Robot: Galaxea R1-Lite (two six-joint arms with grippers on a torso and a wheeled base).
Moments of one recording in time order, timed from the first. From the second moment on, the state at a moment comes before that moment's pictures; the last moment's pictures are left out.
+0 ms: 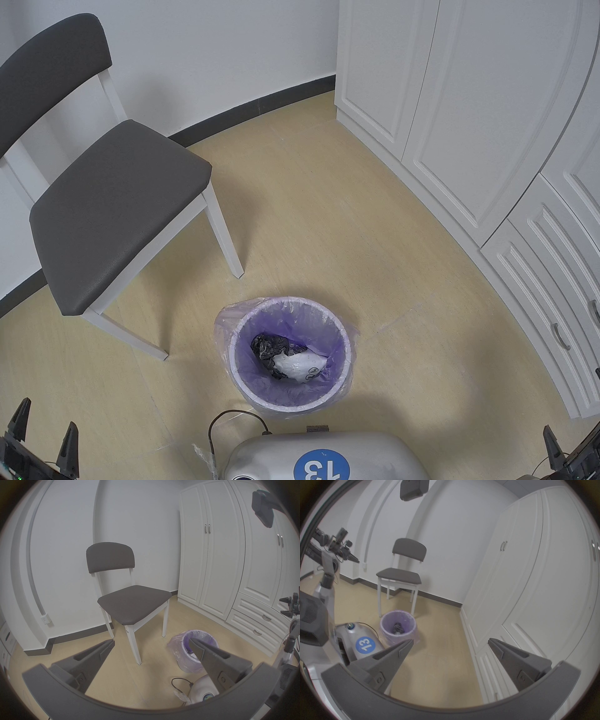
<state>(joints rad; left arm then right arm) 0.00 0.02 -0.02 0.00 -0.01 0.03 0.00 0.02 -0.02 -0.09 0.30 -0.48</state>
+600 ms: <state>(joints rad) 0.00 0.02 -0.02 0.00 -0.02 0.04 0.00 0.02 -0.02 0.00 -0.05 0.04</state>
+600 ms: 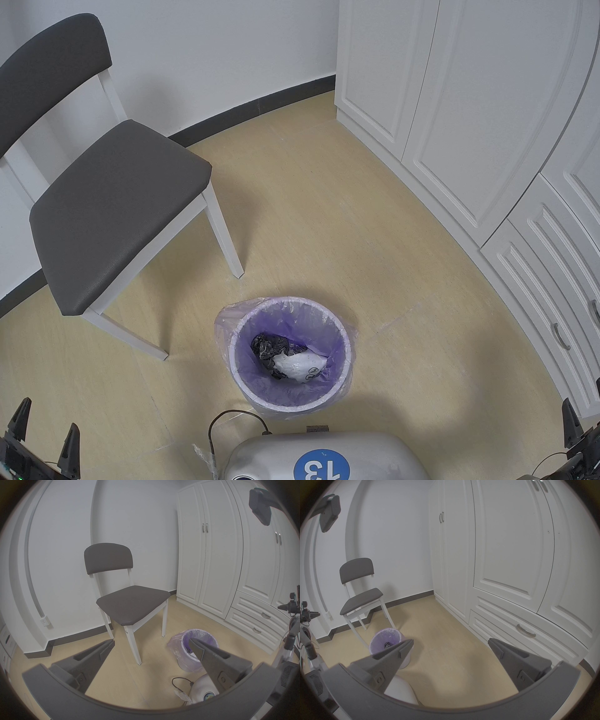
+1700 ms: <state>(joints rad) 0.00 0.02 -0.02 0.00 -0.02 0.00 0.00 0.02 -0.02 0.00 -0.04 0.04</state>
